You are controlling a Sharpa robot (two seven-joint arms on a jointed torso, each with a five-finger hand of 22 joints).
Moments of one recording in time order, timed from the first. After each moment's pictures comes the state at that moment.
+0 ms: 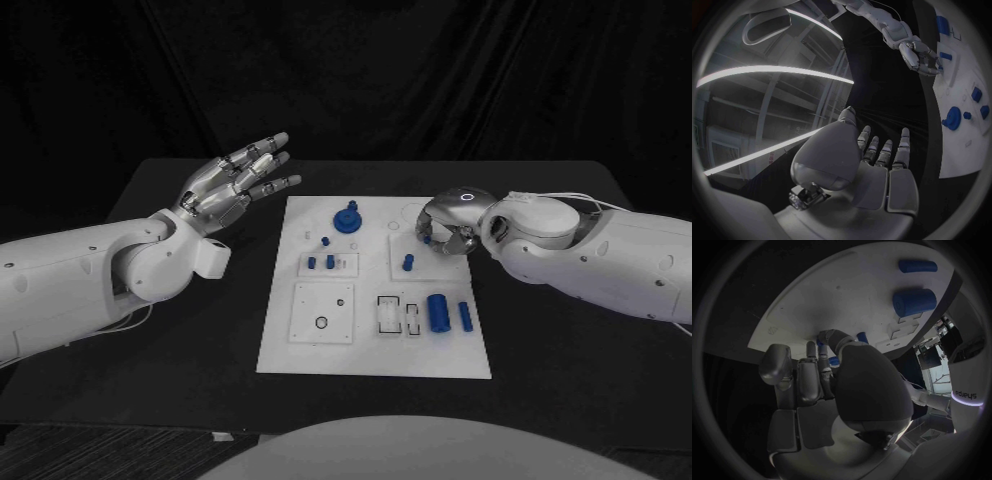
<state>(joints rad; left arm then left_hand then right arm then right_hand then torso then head) 1.24 -0.97 -0.21 1.47 -0.06 0.14 0.68 1.47 0.17 -0.20 0.28 0.40 0.40 0.01 0.05 0.05 0.04 0.04 0.22 0.03 0.05 0.14 0.05 0.02 0.20 0.18 0.28 0.08 0.44 1.26 -0.76 -0.21 1.40 -1.76 -0.19 -0.08 1.43 -0.19 0.39 0.09 0.59 0.96 0.11 0.24 0.40 0.80 0.07 0.60 0.35 1.45 -0.03 1.35 1.20 0.12 1.42 0.07 1.04 1.30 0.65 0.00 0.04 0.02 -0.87</state>
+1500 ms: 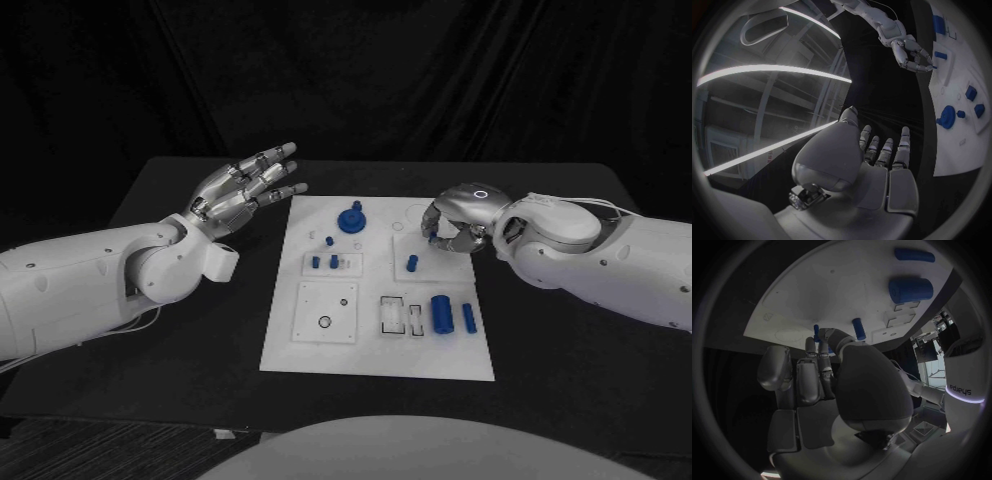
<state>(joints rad) 1.21 -0.95 -0.21 1.45 -0.06 0.14 0.68 1.52 0.18 -0.22 0.26 0.45 0.42 0.02 0.05 0.05 0.05 0.05 0.23 0.03 0.09 0.15 0.06 0.02 0.20 0.21 0.29 0.09 0.44 1.27 -0.80 -0.21 1.45 -1.71 -0.30 -0.03 1.42 -0.17 0.41 0.02 0.51 1.05 0.10 0.27 0.44 1.00 0.06 0.46 0.23 1.47 -0.03 1.35 1.20 0.12 1.45 0.07 1.08 1.30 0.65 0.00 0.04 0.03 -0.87</state>
